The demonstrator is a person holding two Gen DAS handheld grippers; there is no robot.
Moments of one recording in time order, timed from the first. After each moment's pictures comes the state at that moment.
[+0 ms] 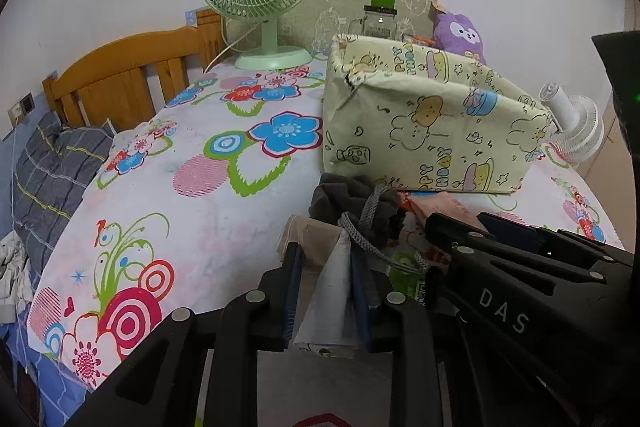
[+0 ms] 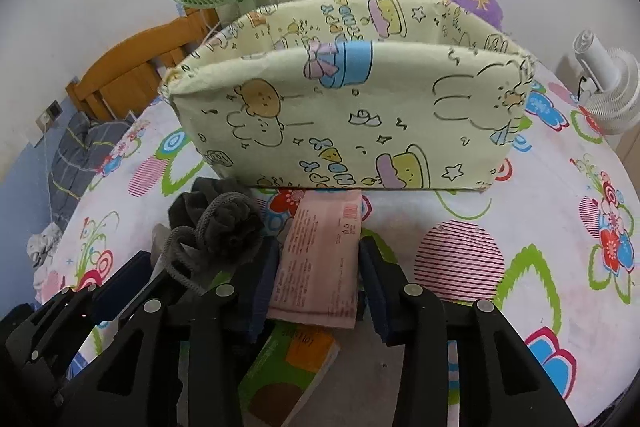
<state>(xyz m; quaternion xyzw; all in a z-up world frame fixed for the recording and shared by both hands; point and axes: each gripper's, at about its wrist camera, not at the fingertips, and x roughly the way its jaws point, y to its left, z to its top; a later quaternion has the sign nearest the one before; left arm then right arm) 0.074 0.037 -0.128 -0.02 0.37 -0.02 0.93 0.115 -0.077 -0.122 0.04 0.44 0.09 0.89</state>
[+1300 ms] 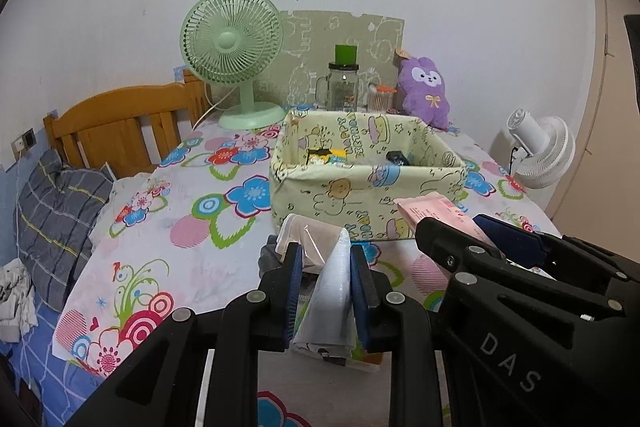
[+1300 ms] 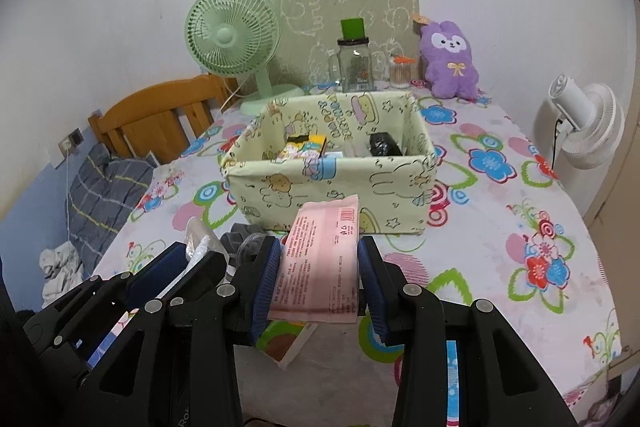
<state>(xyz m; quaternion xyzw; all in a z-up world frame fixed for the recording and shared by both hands) 0.037 -0.006 -0.062 0.00 0.30 -0.03 0.95 0.056 -0.112 -0.043 0.04 0.35 0.10 0.93</state>
